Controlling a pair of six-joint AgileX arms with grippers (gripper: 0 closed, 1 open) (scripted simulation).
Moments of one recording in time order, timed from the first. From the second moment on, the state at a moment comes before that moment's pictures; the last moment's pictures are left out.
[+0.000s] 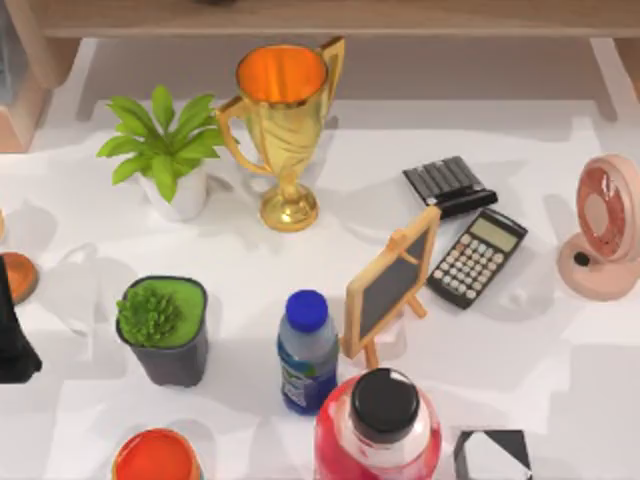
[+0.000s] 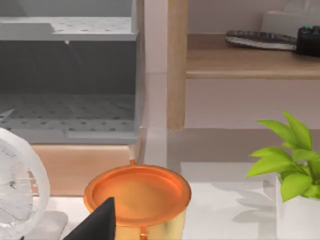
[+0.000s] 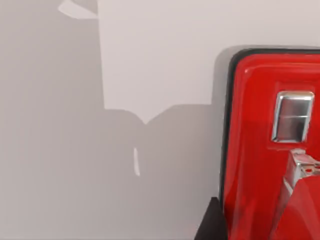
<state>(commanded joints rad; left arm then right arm) 0.00 0.00 0.00 0.00 0.00 0.00 -0.26 1.60 0.74 -0.72 0.00 -0.49</state>
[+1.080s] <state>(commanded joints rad) 0.00 0.00 0.00 0.00 0.00 0.00 -0.28 1.49 0.91 -0.85 -0.01 -0.50</state>
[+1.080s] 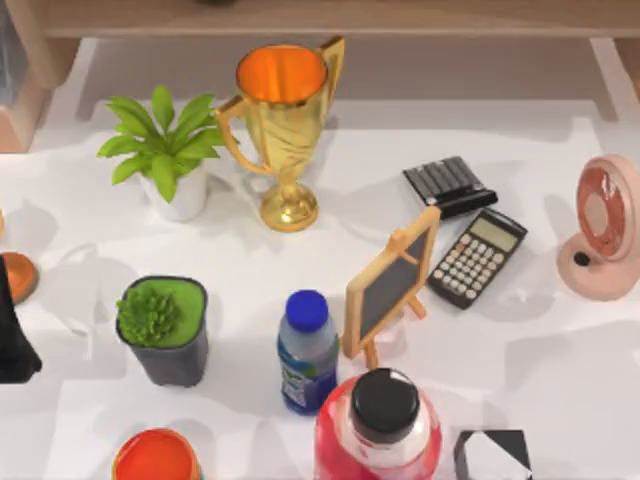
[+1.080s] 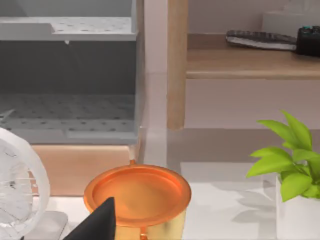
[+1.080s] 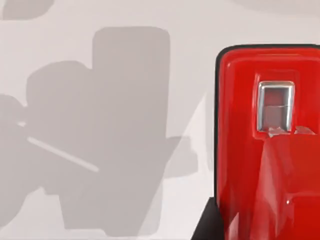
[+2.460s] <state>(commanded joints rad) 0.00 0.00 0.00 0.00 0.00 0.00 -0.43 2.39 2.09 -1.13 -0.15 -0.39</state>
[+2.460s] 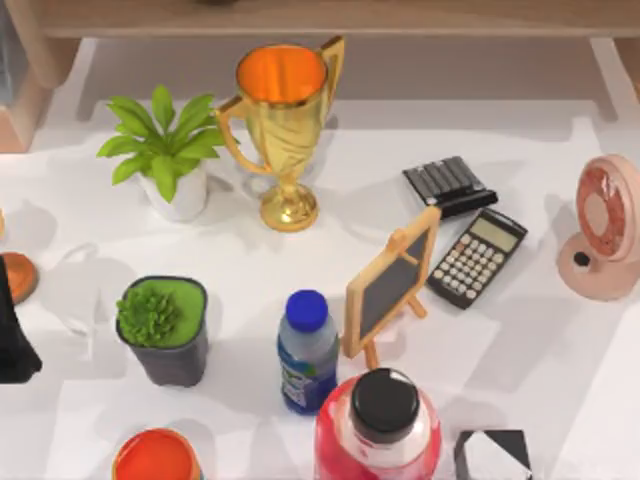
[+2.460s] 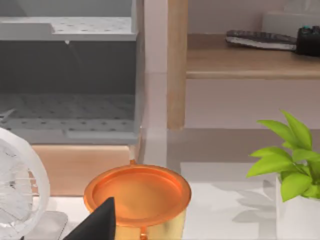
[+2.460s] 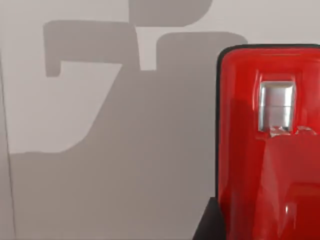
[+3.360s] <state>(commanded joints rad) 0.00 0.00 0.00 0.00 0.00 0.00 -0.44 2.36 2.19 -1.14 -0.21 -0.26</state>
